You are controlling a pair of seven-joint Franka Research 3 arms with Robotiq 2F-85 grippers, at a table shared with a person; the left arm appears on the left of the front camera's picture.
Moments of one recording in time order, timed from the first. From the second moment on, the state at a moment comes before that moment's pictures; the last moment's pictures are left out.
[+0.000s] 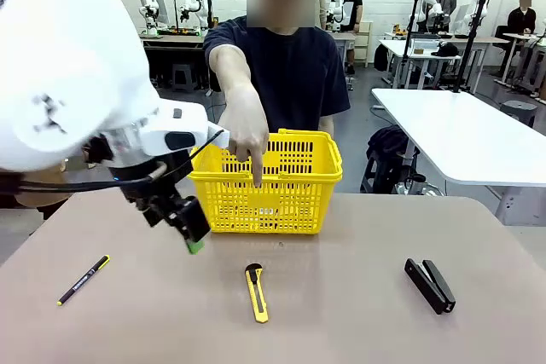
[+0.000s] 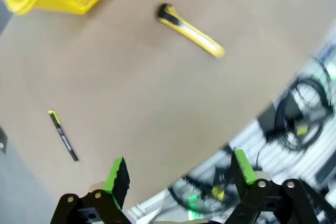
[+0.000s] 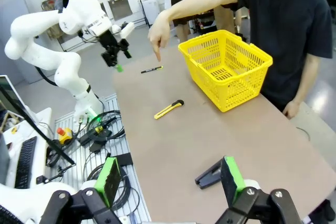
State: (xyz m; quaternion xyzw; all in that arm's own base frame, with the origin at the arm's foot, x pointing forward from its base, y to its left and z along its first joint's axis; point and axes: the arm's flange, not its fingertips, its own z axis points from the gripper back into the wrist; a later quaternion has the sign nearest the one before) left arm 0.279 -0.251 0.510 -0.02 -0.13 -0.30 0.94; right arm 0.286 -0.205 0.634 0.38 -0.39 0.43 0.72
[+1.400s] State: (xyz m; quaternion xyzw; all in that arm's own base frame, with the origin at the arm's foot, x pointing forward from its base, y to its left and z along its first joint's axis) left arm 0.359 -0.256 0.453 0.03 -0.17 -0.19 0.97; right arm 0.286 -0.205 0.633 0.38 -0.39 0.43 0.72
